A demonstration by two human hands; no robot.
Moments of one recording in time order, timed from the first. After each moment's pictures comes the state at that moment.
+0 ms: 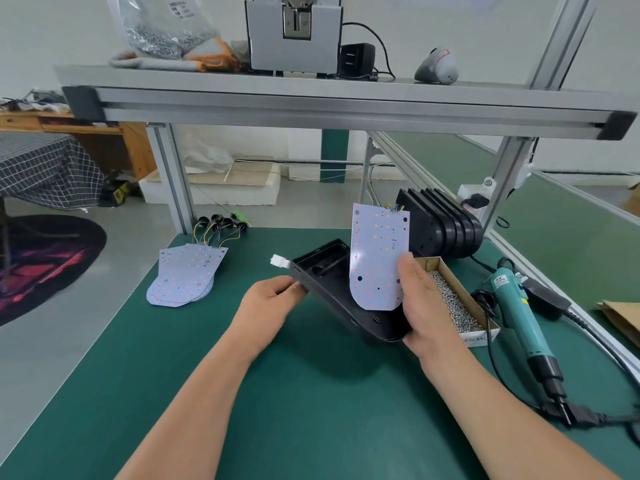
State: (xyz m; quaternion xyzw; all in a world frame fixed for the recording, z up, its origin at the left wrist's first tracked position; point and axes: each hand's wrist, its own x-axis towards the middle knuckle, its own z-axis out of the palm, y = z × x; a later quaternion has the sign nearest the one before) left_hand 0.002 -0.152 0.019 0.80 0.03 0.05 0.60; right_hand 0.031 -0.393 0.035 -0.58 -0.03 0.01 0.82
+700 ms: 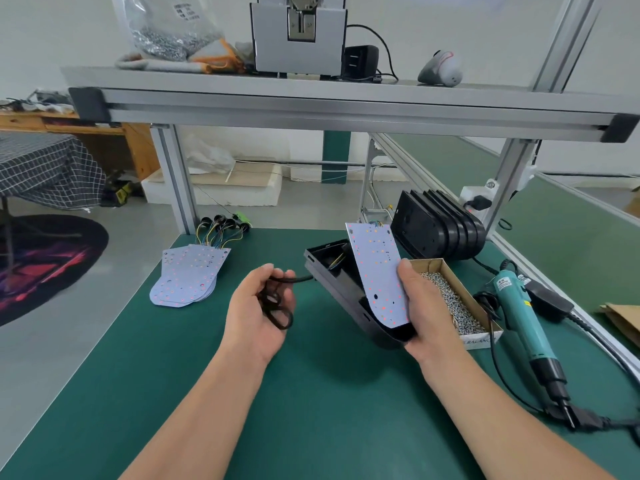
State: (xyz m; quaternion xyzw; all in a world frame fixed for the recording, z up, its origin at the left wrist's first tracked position) left_hand 0.002 -0.159 0.026 0.26 0.15 0.05 0.95; right_hand 0.033 -0.393 0.032 -0.53 0.03 0.07 0.84
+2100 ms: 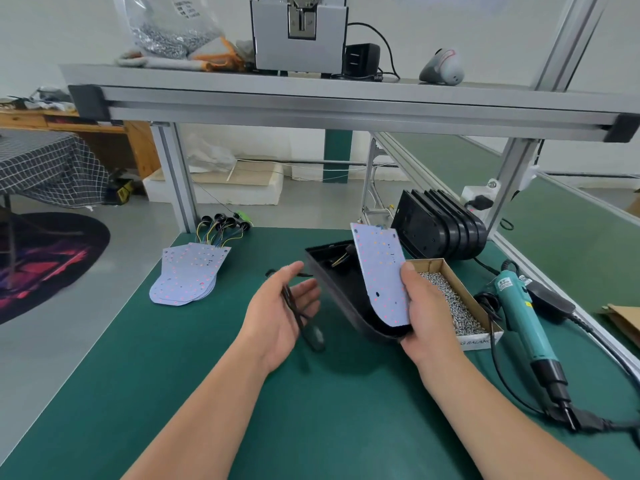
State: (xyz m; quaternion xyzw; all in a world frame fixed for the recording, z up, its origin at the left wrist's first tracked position) left_hand 0.003 -0.176 0.020 0.44 0.12 -0.01 0.89; right_hand 0.028 -0.389 0.032 -0.52 0.07 0.02 0.85
